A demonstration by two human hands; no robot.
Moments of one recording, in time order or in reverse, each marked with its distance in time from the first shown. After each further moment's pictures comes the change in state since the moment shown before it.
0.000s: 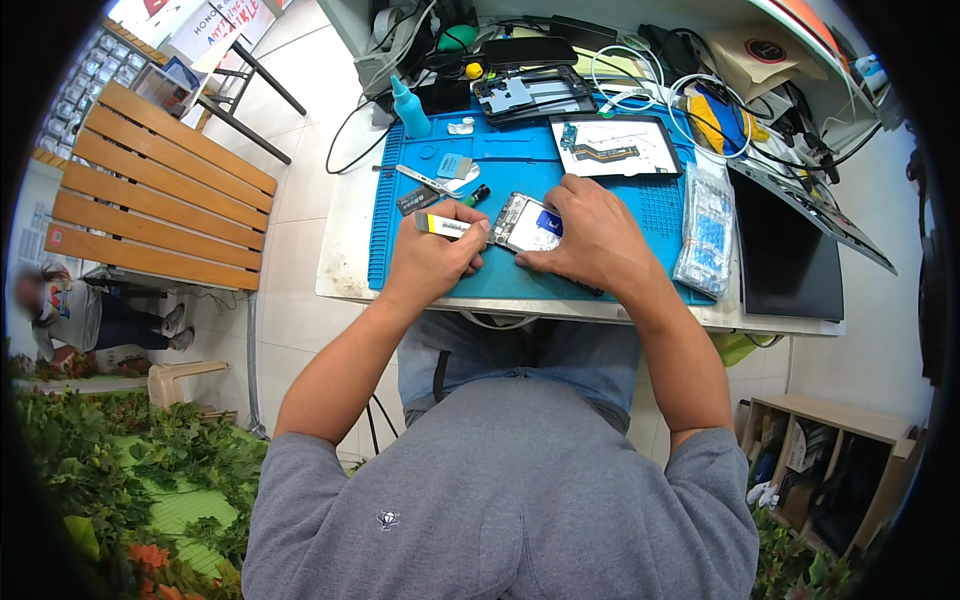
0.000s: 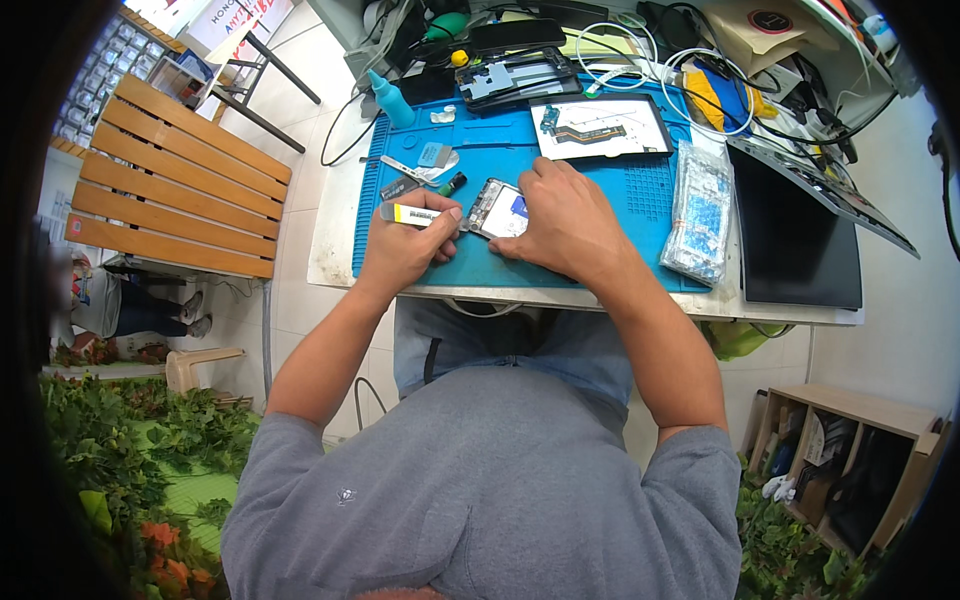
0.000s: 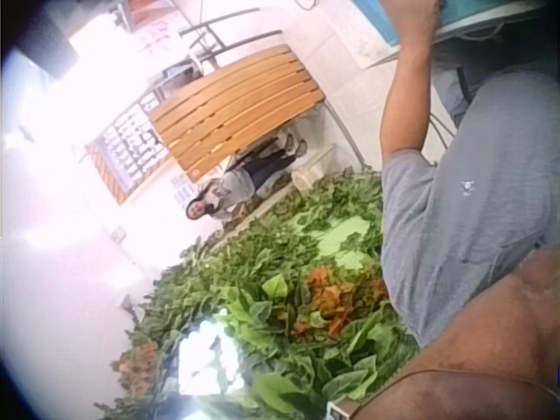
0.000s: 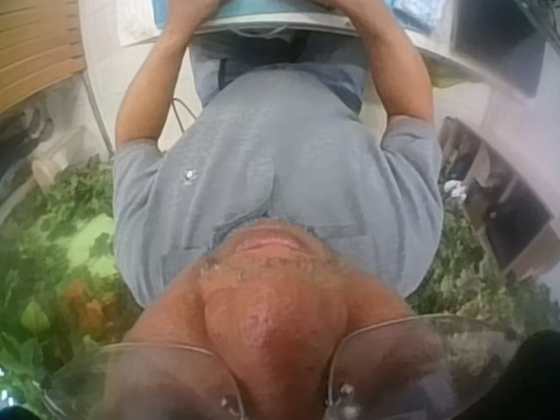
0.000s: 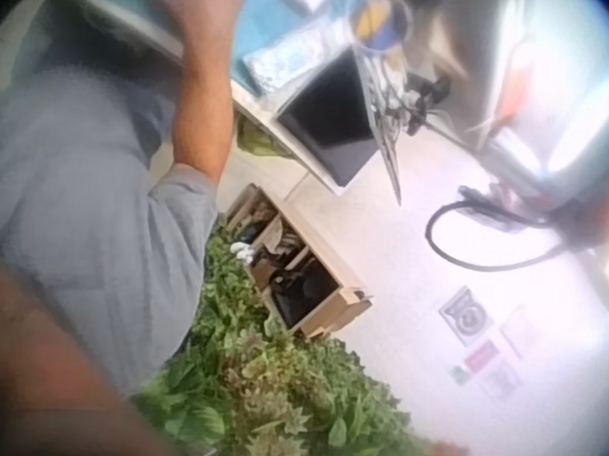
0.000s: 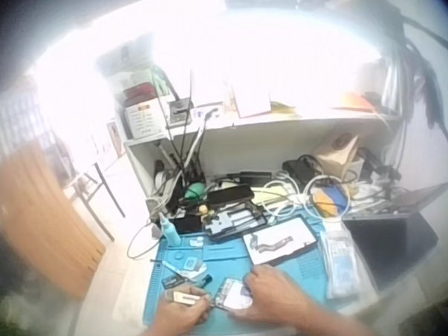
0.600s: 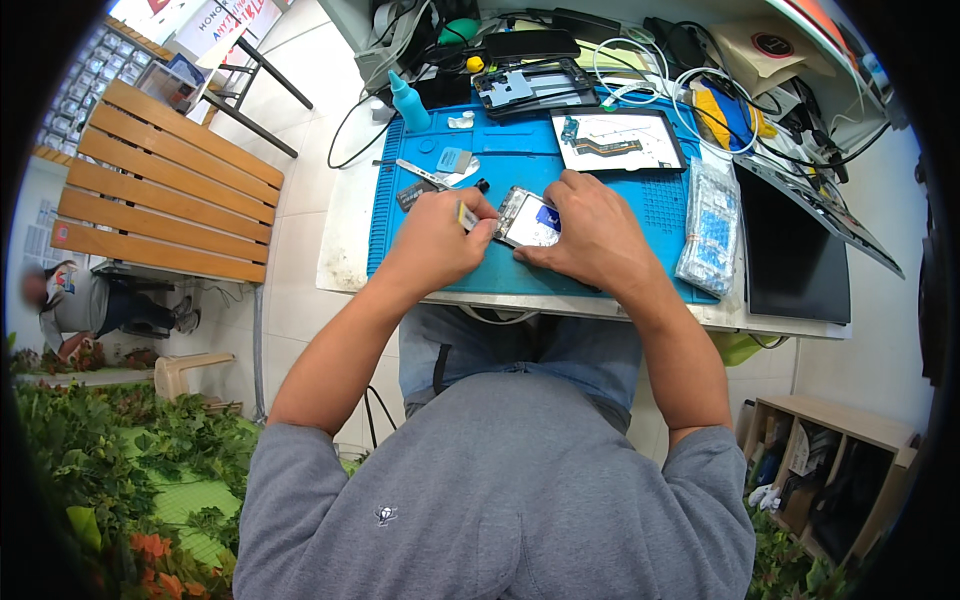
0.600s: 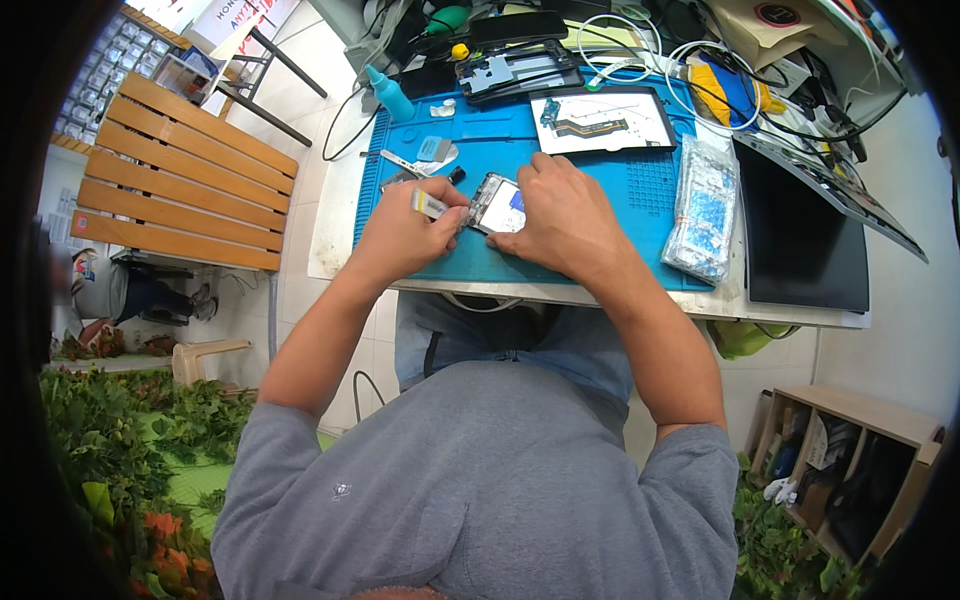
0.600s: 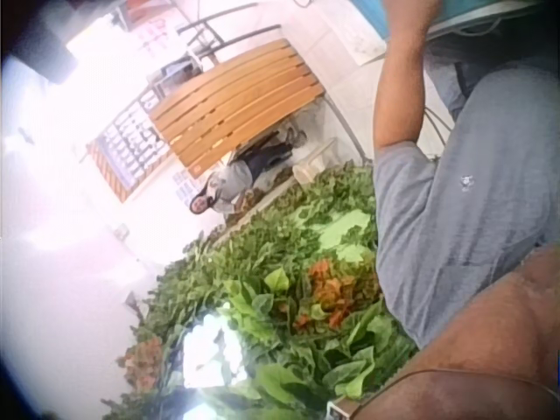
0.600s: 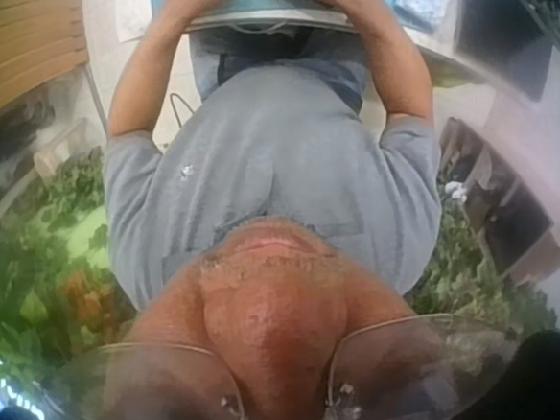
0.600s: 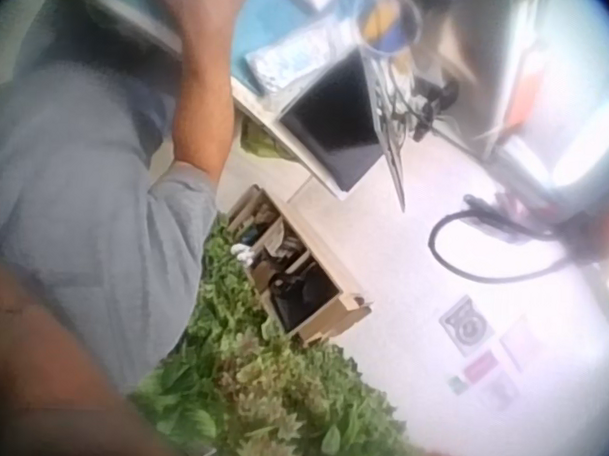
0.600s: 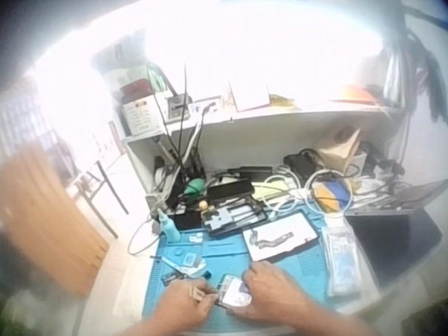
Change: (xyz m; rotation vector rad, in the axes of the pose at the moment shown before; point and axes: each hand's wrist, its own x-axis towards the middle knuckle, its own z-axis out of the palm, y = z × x) left_hand 0.012 0.028 0.001 0.567 -0.124 0.154; right_hand -0.001 0.001 0.001 0.002 -0.011 -0.007
